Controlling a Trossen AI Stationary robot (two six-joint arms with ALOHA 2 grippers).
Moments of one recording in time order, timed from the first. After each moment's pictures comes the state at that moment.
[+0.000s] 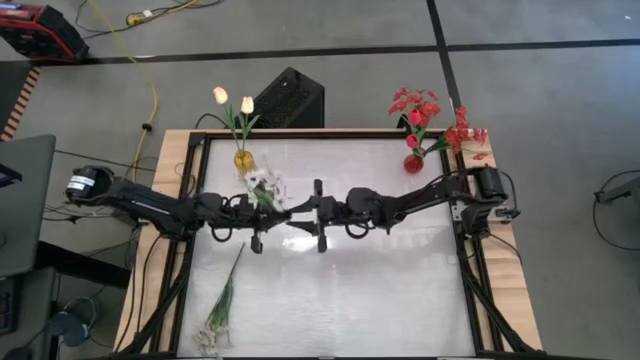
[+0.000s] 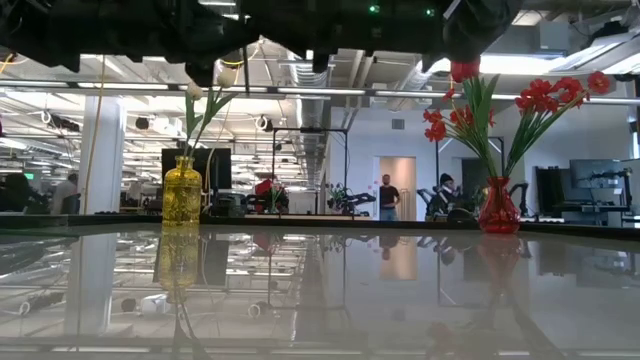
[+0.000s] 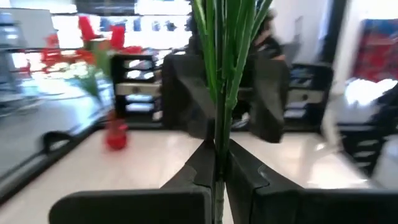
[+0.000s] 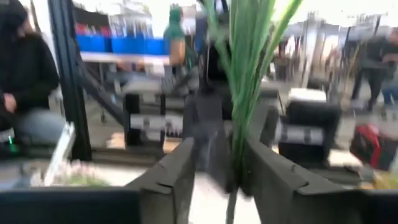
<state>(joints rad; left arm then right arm) -0.10 1.11 0.34 0.88 -0.15 0.00 0.06 1.83 1.05 0.87 -0.02 -0.03</state>
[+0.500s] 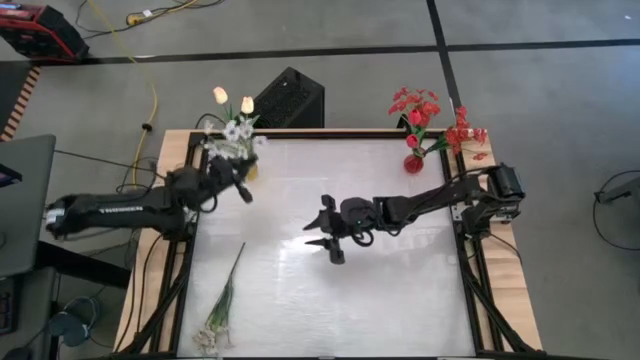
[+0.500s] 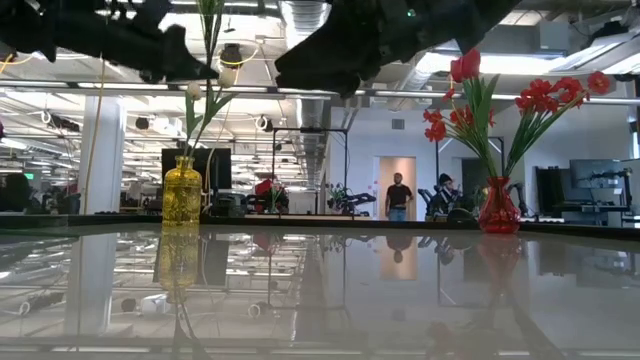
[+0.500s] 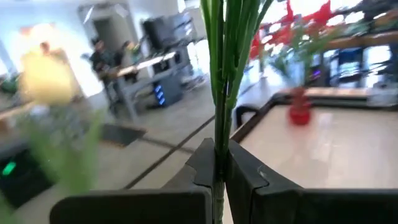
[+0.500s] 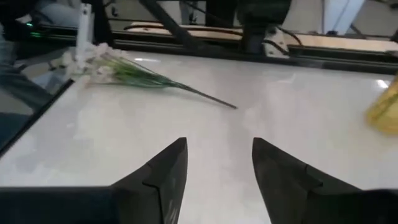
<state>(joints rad) 0.25 0.66 0.34 0.38 -0.44 0.22 0.12 1.71 1.05 0.28 -0.03 -0.02</state>
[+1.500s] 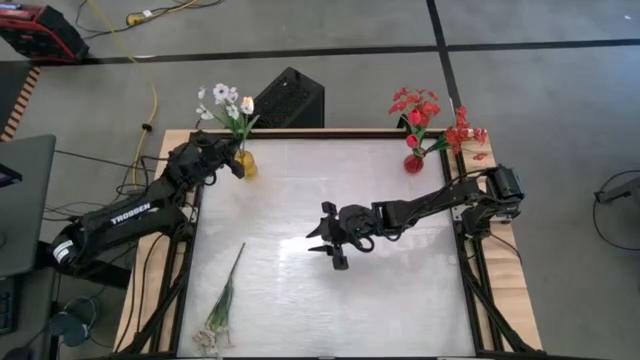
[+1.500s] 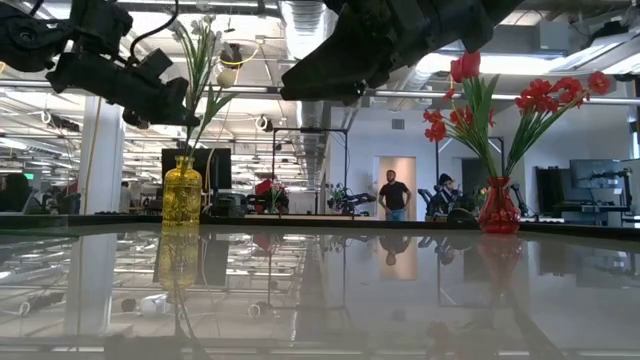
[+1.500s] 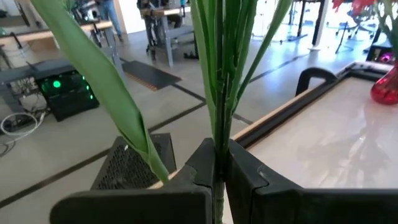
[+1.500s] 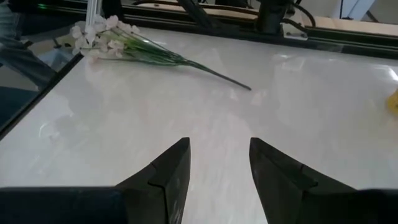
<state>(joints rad) 0.81 0.70 0.29 0.30 -0.11 0.05 0.15 1.72 1.05 0.22 -0.03 -0.04</state>
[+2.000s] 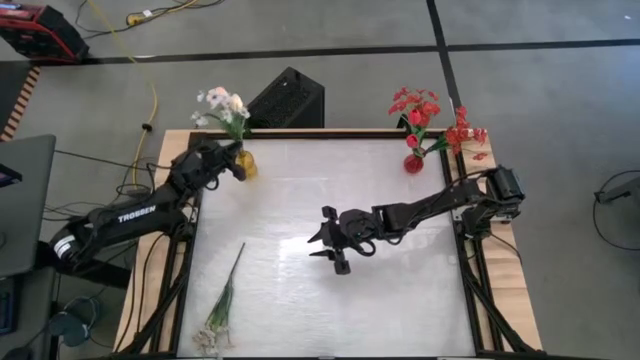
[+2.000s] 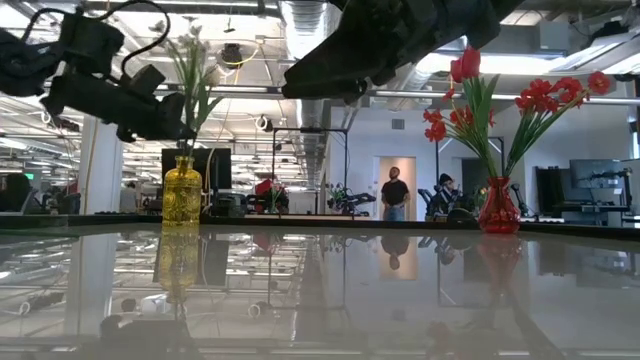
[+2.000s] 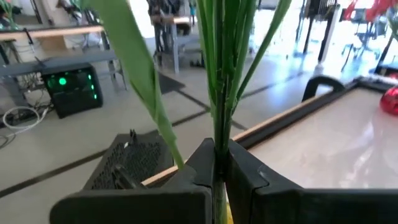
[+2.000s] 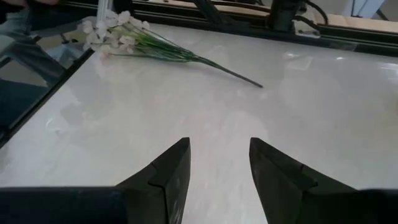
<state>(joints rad) 0.81 0.76 0.15 0.55 -0.14 -0.01 0.18 1.72 1.05 0.21 -0.03 -0.03</state>
